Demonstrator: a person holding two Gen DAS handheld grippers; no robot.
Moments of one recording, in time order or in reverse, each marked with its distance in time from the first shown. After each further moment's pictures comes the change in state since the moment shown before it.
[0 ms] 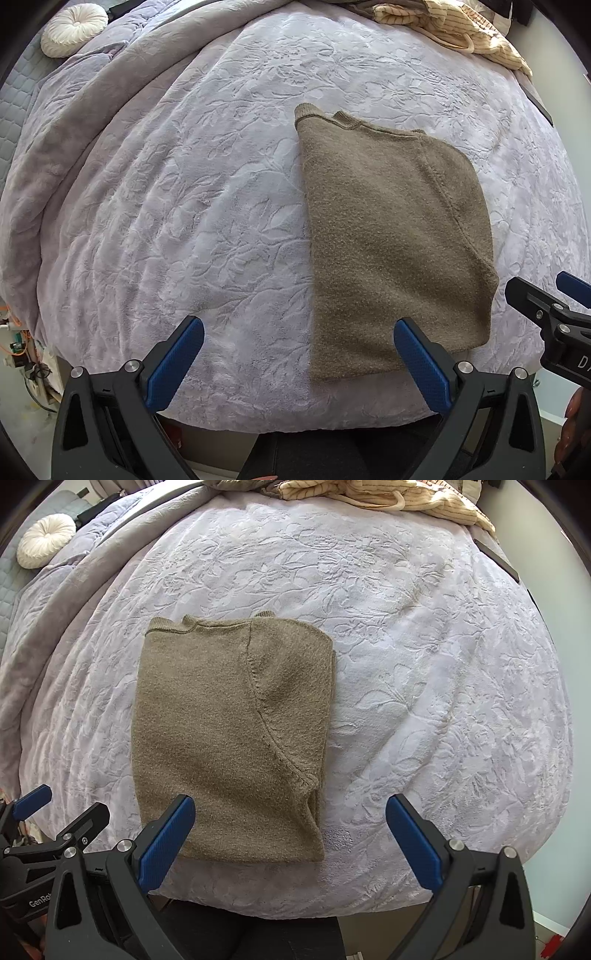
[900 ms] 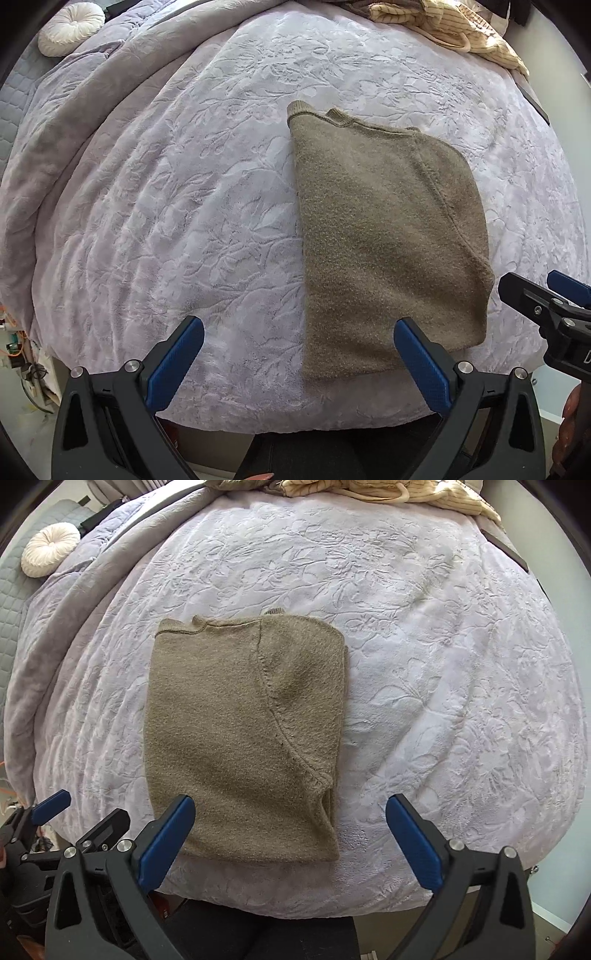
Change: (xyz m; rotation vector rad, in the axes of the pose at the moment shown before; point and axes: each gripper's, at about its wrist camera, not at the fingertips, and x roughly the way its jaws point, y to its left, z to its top) left arm 0.002 -0.002 0.000 0.003 0.001 -0.018; right arm 0.005 -0.003 0.000 0.018 0.011 0.066
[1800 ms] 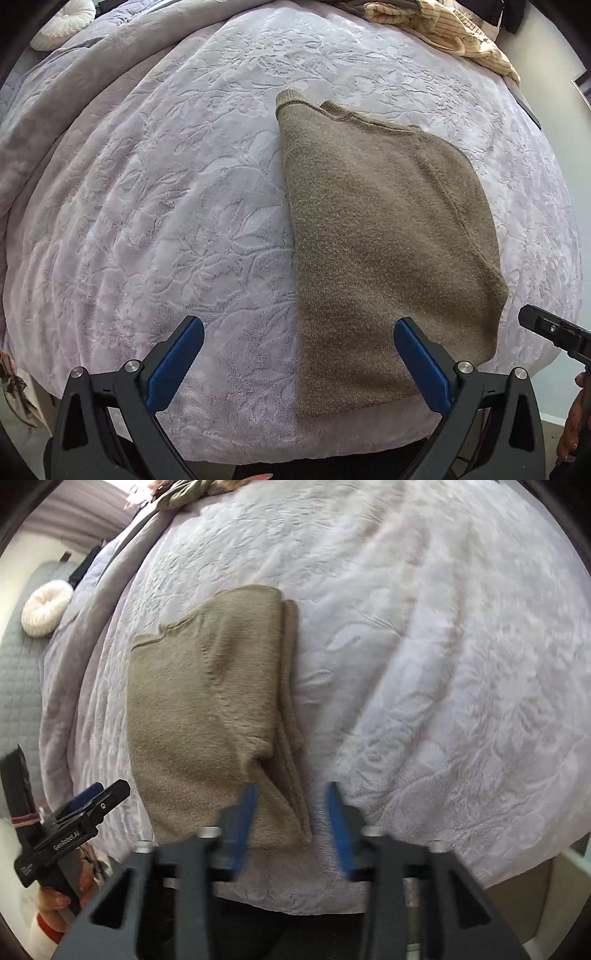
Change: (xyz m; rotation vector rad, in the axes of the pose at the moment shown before) left arm 0.036 0.005 0.008 0.004 -0.023 -0.085; right arm 0.031 -0.071 -0.033 0.174 0.020 0.223
